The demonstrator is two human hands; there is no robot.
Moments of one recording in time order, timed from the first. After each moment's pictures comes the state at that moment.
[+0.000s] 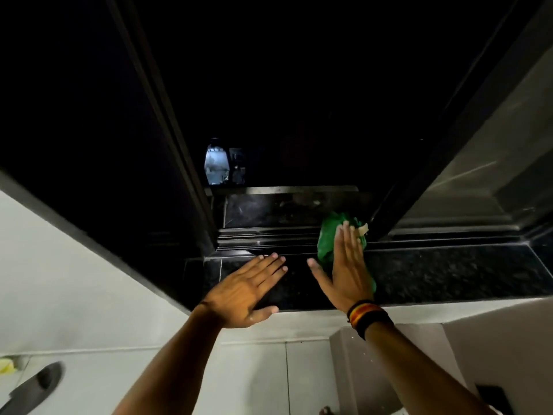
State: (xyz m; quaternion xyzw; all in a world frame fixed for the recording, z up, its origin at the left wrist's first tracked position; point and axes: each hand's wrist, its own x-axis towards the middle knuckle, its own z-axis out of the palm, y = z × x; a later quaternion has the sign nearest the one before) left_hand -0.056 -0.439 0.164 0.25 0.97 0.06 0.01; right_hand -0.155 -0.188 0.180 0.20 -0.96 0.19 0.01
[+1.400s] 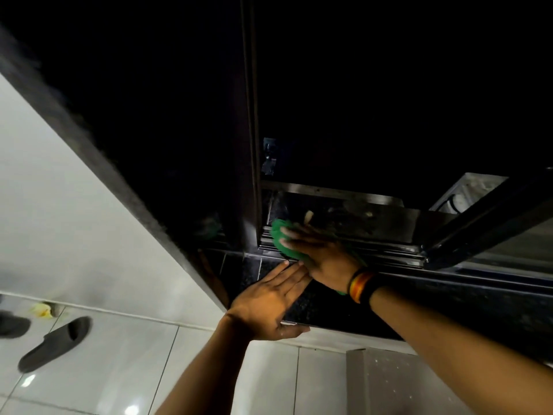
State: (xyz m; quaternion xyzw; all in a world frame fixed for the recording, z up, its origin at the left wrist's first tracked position) left_hand -0.038 -0.447 0.153 0.16 0.98 0.10 -0.01; right_hand -0.196 -0.308 0.200 0.57 -0.80 0.17 -0.09
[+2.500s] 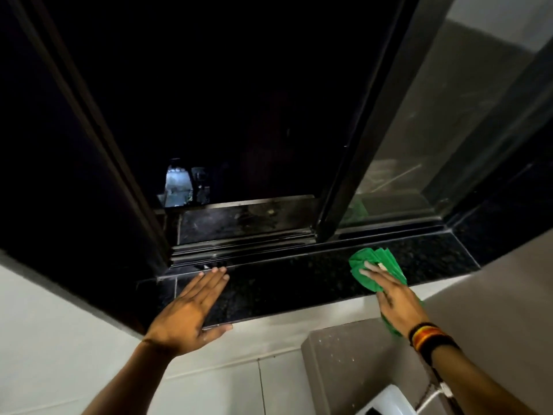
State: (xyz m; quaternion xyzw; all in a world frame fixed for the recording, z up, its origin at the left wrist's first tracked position) left_hand -0.037 -0.447 0.156 0.18 0.98 0.12 -0.01; right_hand -0.144 0.012 0.199 0.15 -0.96 0.22 -0.05
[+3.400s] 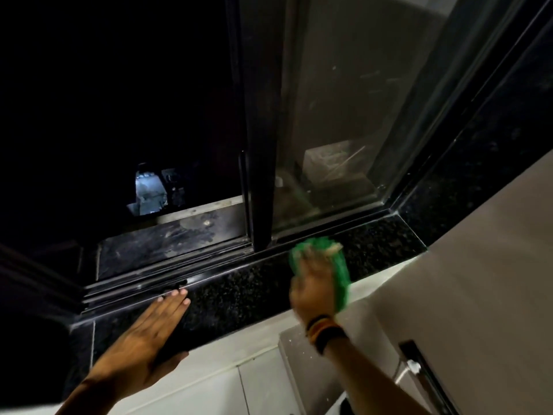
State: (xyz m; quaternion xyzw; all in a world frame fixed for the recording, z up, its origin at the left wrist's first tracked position) left_hand -0.072 -0.403 0.156 0.26 0.96 0.07 0.00; right_hand -0.171 -0.046 0.162 0.01 -0.97 0.24 0.08
